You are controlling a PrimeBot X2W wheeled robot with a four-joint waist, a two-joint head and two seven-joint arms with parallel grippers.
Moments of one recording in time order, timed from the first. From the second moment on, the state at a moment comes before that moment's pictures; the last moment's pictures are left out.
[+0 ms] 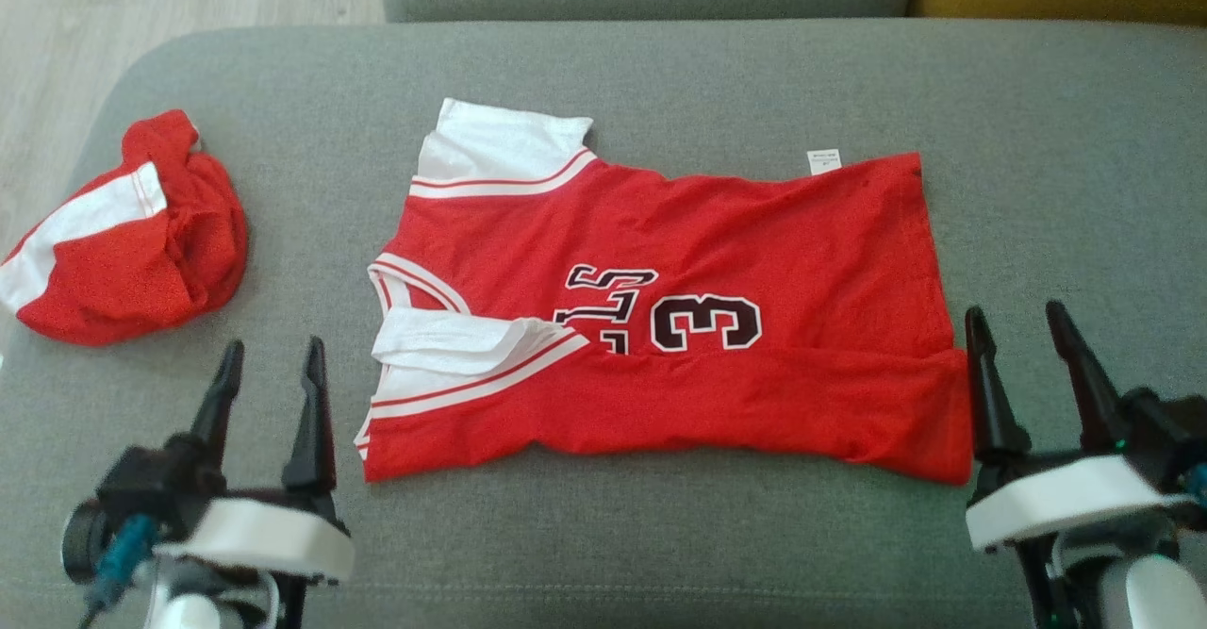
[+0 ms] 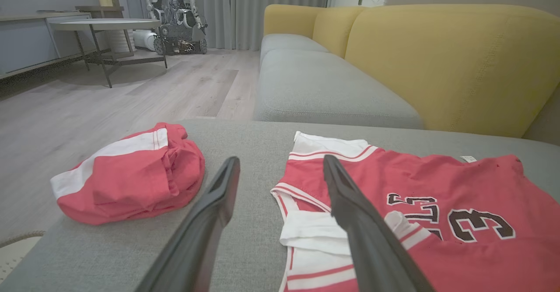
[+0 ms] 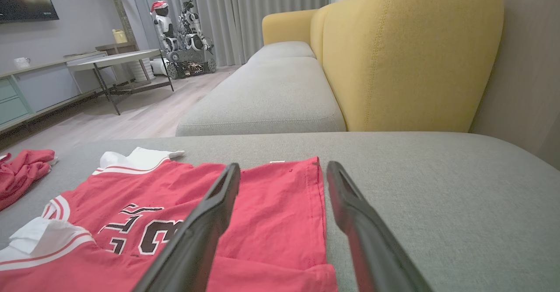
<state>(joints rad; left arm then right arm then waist) 0.04 0.27 -0.22 -0.01 -0.35 0.15 -0.21 0.04 -0.06 -0.04 -0.05 0.15 0.13 0.00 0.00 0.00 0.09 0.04</state>
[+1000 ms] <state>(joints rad) 0.08 0.29 -0.30 -0.02 -0.34 0.12 -0.16 0.13 -0.04 -0.08 -0.06 0.13 0.13 0.07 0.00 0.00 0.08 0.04</state>
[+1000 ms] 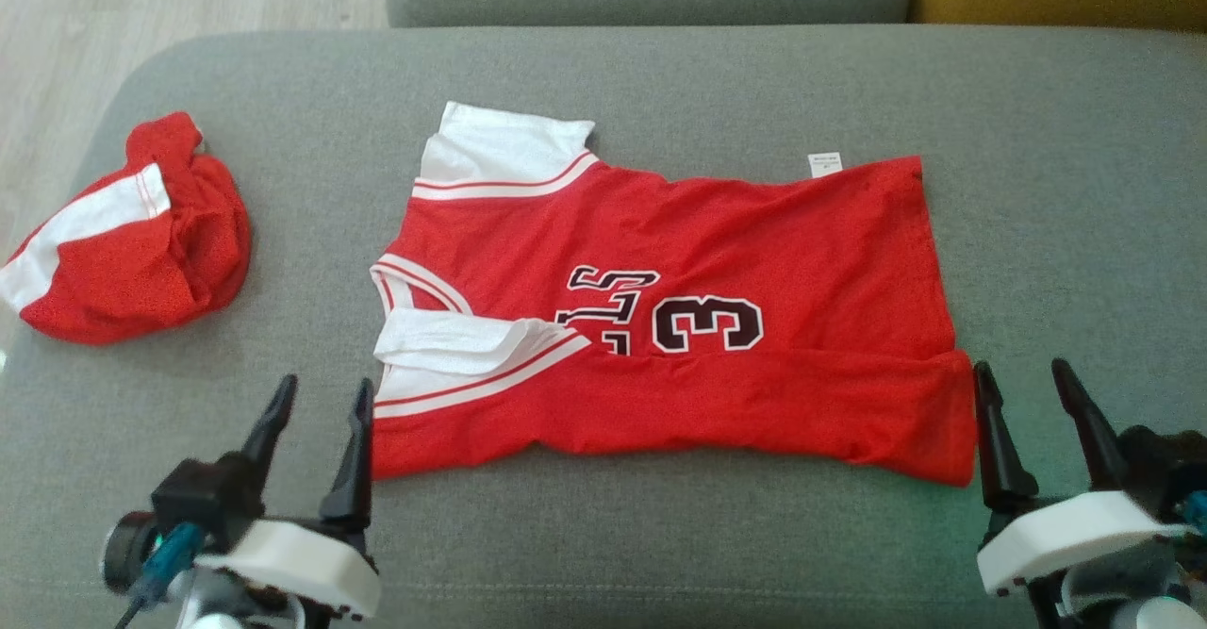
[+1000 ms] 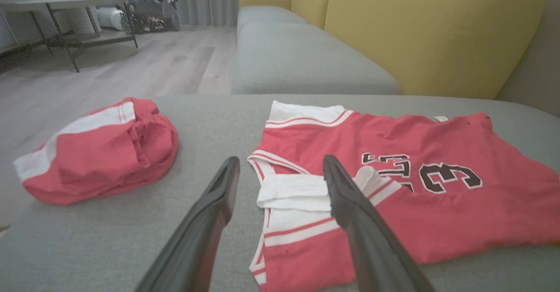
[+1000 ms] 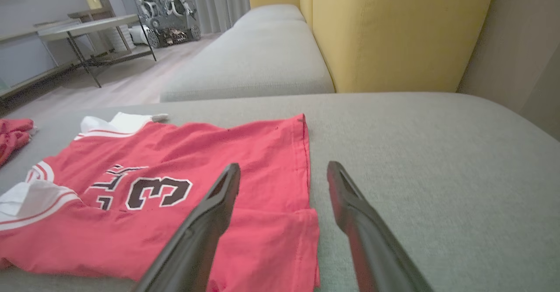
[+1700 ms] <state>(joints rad) -0.06 0.24 -0.34 0.26 -0.51 -0.02 -0.03 0.05 -0.04 -0.13 0.07 0.15 0.13 0.29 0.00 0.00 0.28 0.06</state>
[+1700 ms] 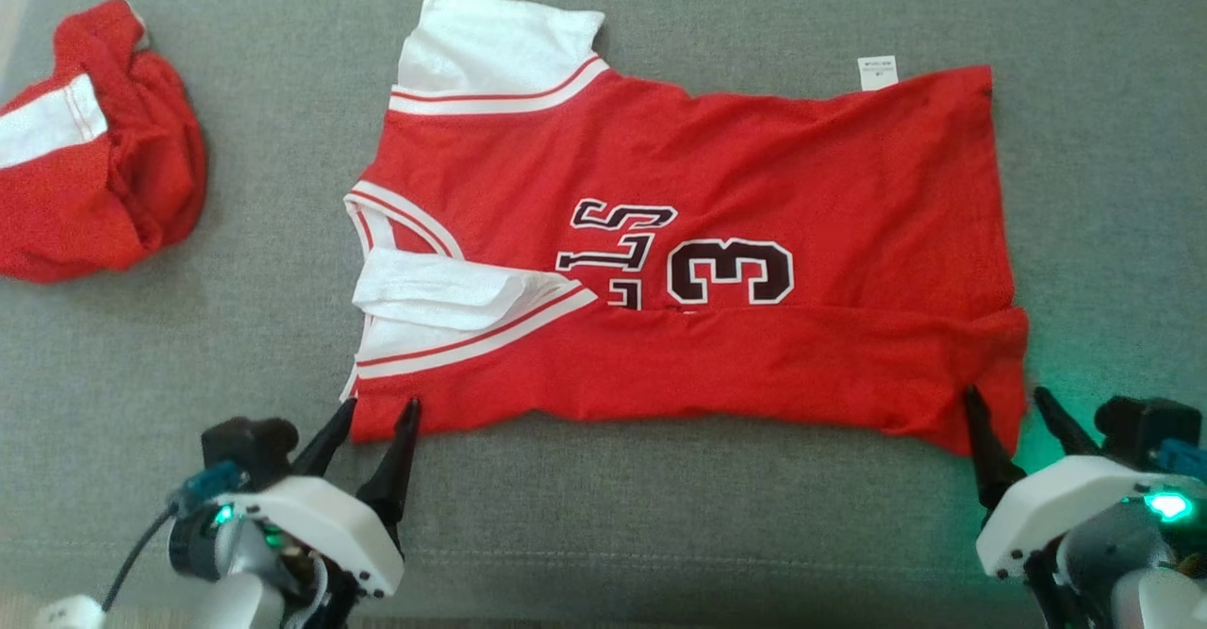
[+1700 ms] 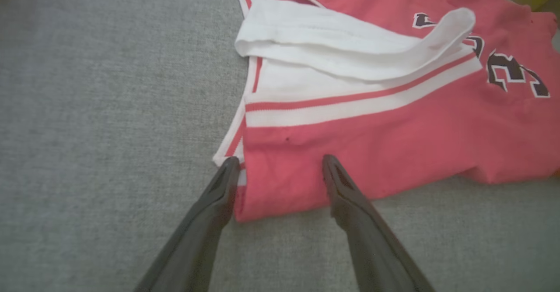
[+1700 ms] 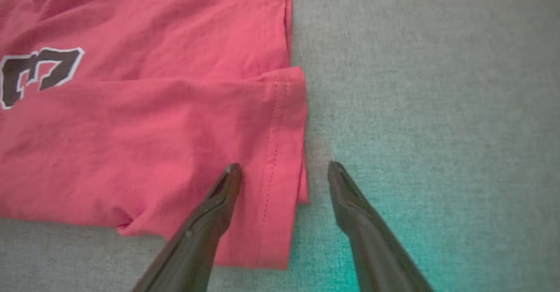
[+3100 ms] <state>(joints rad) 0.09 0.30 -0.33 0.10 -0.54 0.07 0.03 0.17 -0.04 -0.13 -0.02 0.28 0.13 0.34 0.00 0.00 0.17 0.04</state>
